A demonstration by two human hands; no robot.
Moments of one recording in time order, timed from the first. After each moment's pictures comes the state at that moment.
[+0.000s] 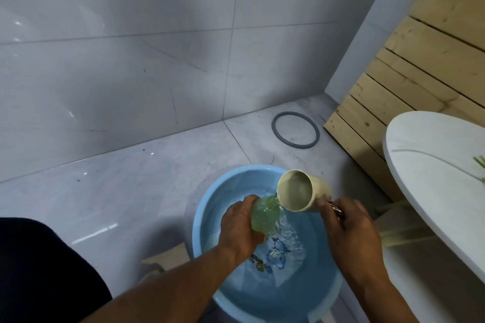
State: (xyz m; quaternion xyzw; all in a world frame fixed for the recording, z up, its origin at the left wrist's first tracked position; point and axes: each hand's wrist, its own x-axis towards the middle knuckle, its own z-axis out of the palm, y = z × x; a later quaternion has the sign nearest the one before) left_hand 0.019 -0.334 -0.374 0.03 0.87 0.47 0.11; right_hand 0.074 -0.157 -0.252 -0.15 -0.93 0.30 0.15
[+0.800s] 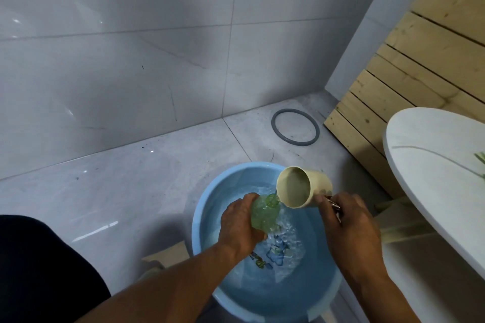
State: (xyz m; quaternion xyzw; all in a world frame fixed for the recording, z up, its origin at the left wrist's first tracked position) left_hand 0.019 -0.331 -0.379 0.03 0.87 0.47 0.12; right_hand 0.073 -0.158 -0.252 -0.13 -0.94 0.26 0.16
